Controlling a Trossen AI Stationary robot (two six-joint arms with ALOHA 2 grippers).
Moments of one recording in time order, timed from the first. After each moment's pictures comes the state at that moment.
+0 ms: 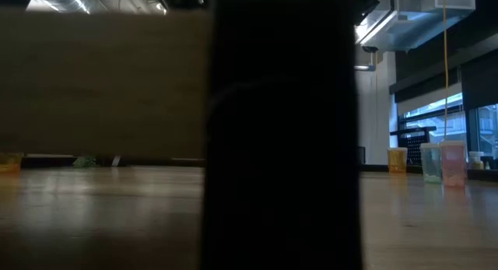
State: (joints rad) left arm 0.02 1.85 1.23 -0.33 -0.09 -0.02; right arm 0.08 1.26 1.22 -0.80 -0.04 0.07
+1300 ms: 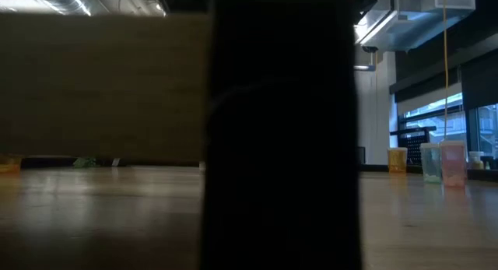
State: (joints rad) left arm -0.07 1.51 1.23 -0.68 -0.21 -0.18; right arm 0.08 1.26 1.22 -0.78 -0.04 0.07
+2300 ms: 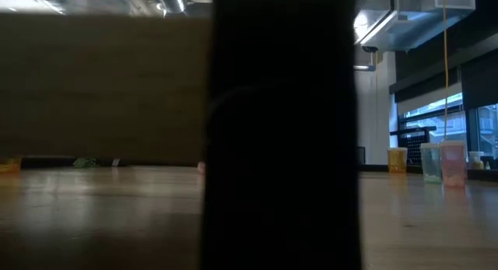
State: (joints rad) left arm -0.62 1.38 1.23 -0.96 -0.38 -0.75; right arm 0.10 1.26 1.22 -0.58 -0.29 -0.14
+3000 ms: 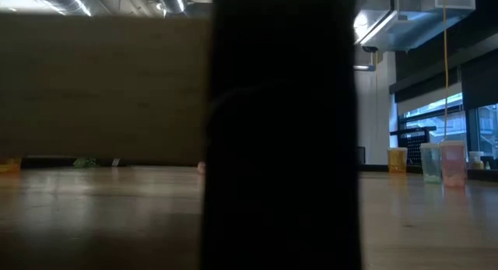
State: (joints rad) left arm -0.99 1.41 1.23 -0.91 -0.57 -0.98; right arm 0.25 1.26 1.22 -0.48 -0.10 -0.13
